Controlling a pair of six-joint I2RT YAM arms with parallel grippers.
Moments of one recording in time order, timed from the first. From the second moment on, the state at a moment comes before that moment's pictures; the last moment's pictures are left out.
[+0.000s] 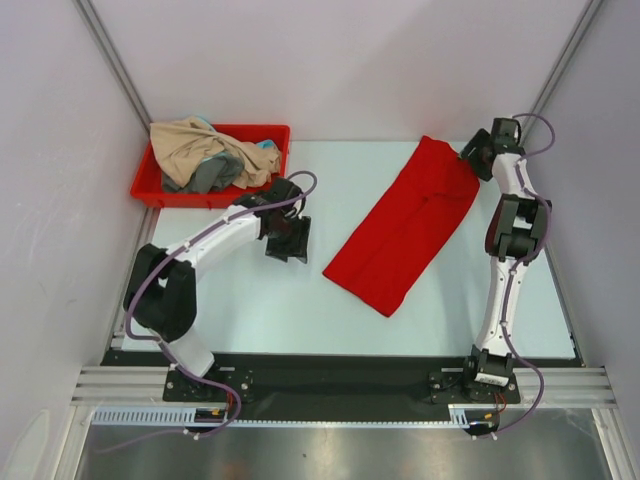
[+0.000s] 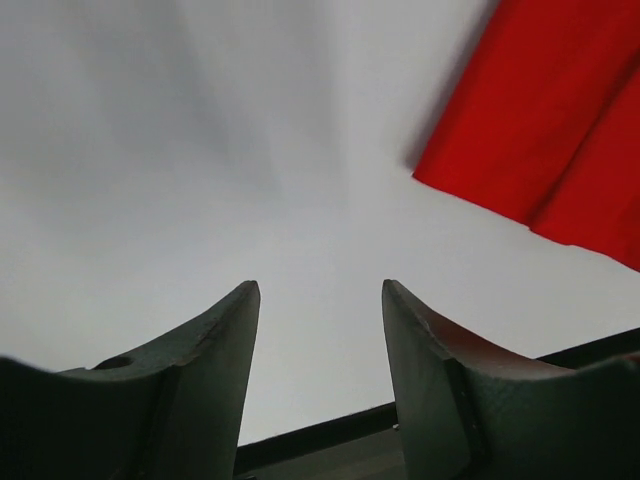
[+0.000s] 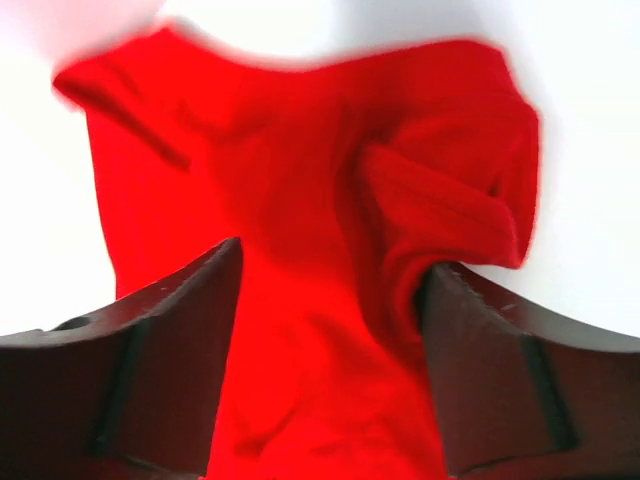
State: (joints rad) left arm -0.52 1.67 1.27 -0.80 0.07 -0.37; right arm -0.21 2.56 2.28 -0.44 -0.08 0.53
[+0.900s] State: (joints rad) left arm -0.54 2.05 1.45 -0.60 0.34 -0.29; right arm -0.14 1.38 0.95 -0.76 -0.33 0.55
